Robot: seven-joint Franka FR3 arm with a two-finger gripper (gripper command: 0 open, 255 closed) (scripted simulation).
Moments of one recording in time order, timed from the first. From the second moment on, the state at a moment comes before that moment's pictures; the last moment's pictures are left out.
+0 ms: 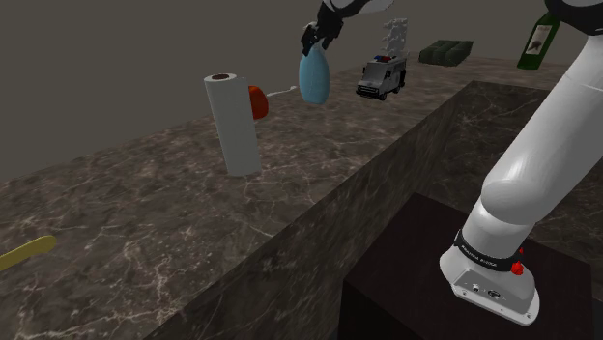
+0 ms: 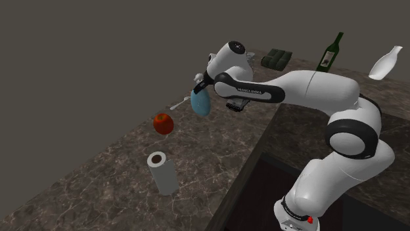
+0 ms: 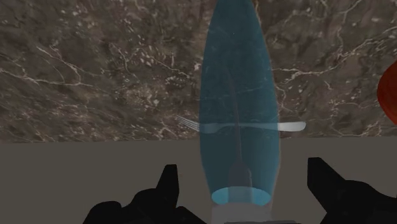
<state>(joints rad) -0.08 -0.14 -0.06 -1.90 -0.05 2.40 -0.07</state>
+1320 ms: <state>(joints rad) -0.08 -0.14 -0.06 -1.88 -0.05 2.39 -0.07</state>
